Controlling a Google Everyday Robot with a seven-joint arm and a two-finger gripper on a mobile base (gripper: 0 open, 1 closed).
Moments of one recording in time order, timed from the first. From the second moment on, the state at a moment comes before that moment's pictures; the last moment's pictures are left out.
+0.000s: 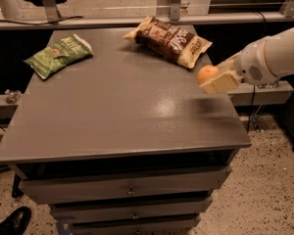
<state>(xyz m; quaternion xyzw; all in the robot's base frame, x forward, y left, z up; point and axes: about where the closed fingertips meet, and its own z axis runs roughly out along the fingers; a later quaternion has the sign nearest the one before) 0.567 -0.189 0.896 -0.43 0.81 0.10 0.38</state>
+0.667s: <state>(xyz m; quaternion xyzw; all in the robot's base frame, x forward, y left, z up) 0.648 -0.189 0.883 -0.39 0.82 0.10 0.41</state>
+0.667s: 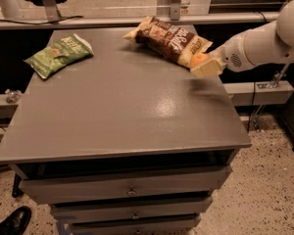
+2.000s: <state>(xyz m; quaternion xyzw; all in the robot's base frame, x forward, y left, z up) 0.708 -0.118 0.883 -0.40 0.79 0.13 0.44</state>
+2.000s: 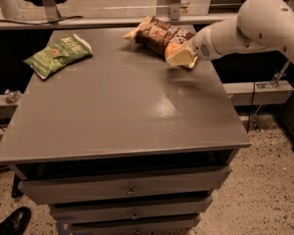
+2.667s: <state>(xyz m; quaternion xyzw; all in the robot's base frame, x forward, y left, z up) 0.713 -0.093 0.866 -0.40 0.80 0.13 0.43</state>
